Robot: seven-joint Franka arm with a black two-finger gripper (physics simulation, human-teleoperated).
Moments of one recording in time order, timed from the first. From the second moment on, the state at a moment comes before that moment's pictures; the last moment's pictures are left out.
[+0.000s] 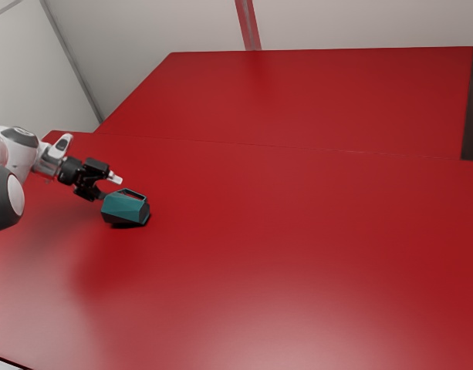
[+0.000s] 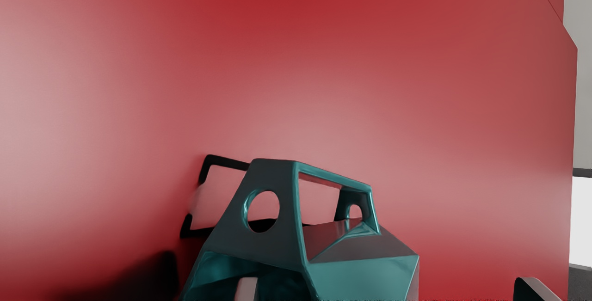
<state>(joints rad) 0.40 0.62 0.28 -1.54 -0.95 1.64 0.82</state>
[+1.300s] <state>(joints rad) 0.05 0.16 0.14 -1.69 -0.22 1.67 0.63</state>
